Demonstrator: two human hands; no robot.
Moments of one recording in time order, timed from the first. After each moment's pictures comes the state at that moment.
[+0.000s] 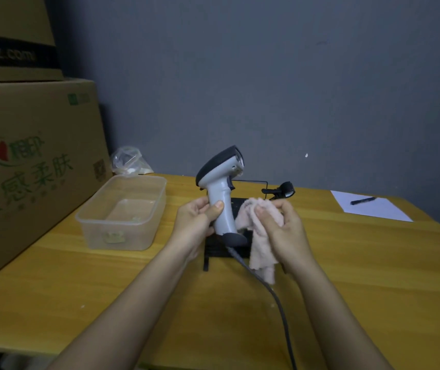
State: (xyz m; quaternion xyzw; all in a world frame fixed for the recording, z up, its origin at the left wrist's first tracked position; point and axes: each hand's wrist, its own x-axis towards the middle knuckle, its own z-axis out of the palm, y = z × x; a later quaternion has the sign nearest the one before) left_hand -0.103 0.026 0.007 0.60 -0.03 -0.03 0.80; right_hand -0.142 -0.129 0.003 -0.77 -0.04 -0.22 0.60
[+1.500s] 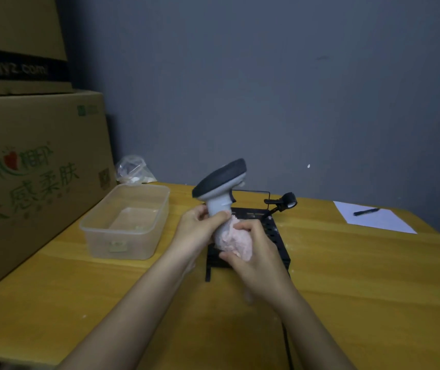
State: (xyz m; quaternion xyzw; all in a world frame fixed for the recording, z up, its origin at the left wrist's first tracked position) left_hand -0.108 0.030 0.016 0.64 -0.04 0.00 0.76; right_hand -0.157 -0.098 -0.011 -0.87 -0.13 -0.19 0.44
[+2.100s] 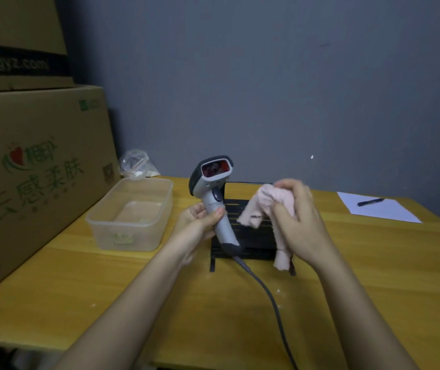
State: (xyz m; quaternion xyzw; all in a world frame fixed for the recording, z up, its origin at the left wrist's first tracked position) left_hand -0.093 0.045 -0.009 0.58 -0.07 -0.06 0.81; right_hand -0.153 -0.138 0.037 -0.85 -0.08 -0.28 0.44
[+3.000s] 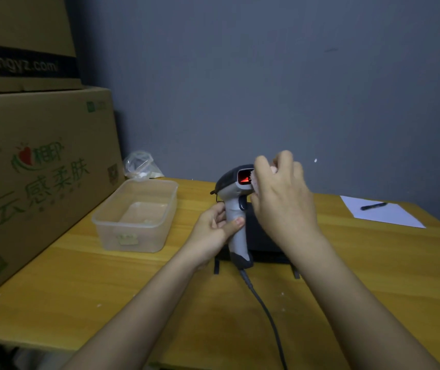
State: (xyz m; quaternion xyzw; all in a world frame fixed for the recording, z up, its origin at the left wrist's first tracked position) left_hand -0.108 0.034 -0.004 0.66 -0.18 -0.03 0.73; right_hand -0.143 -0.087 0.072 -0.88 -0.06 -0.46 0.02
